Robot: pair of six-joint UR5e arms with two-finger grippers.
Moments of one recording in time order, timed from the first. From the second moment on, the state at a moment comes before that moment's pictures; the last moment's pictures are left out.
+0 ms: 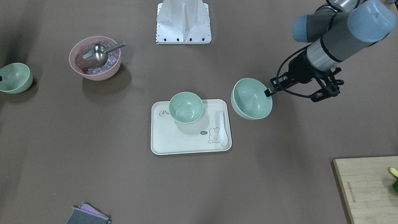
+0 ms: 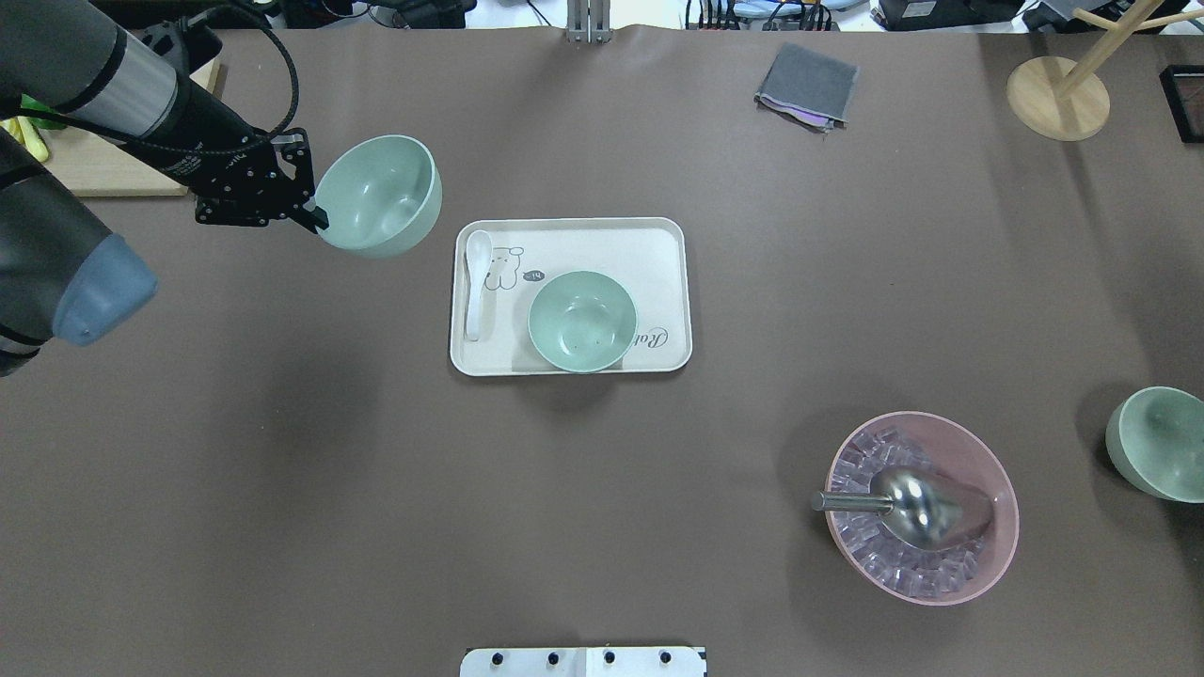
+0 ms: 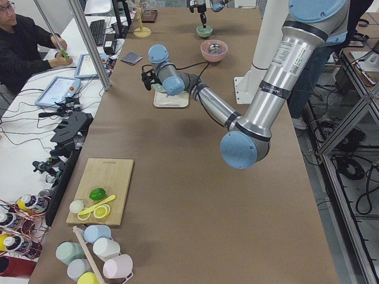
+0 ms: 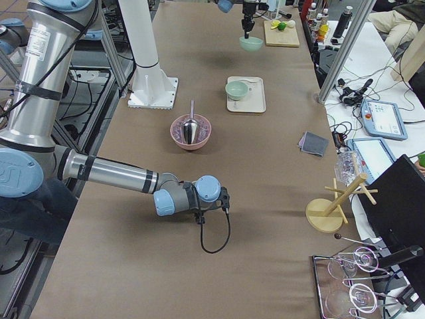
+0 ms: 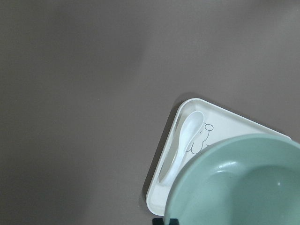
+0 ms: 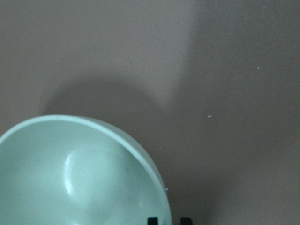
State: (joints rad) left arm -0.99 -2.00 -1.78 -1.88 -2.44 -1.42; right arm 1.22 -1.84 1.55 -1.09 2.51 0.14
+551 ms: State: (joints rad) left arm -0.91 -2.03 -1.77 -1.88 -2.40 -1.44; right arm 1.25 -1.78 1.54 -1.09 2.63 0.23
